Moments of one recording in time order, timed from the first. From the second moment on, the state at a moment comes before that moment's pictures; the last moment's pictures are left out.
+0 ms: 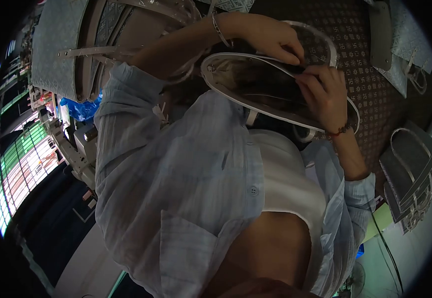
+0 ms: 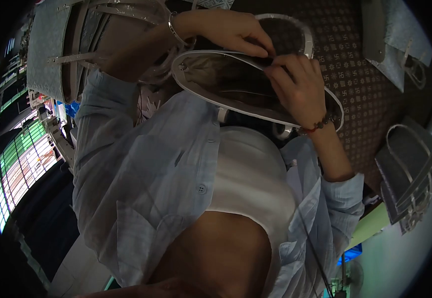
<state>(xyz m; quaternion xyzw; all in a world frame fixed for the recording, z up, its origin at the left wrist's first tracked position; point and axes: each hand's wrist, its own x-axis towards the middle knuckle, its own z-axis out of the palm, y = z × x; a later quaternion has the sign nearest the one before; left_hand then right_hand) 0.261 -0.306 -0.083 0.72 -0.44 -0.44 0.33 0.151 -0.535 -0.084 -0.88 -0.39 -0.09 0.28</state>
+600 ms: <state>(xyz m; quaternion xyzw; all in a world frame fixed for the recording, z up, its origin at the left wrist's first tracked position) 0.213 -0.292 -0.073 0.85 -0.47 -0.14 0.22 0.101 -0.534 -0.066 -0.89 -0.38 0.11 0.22</state>
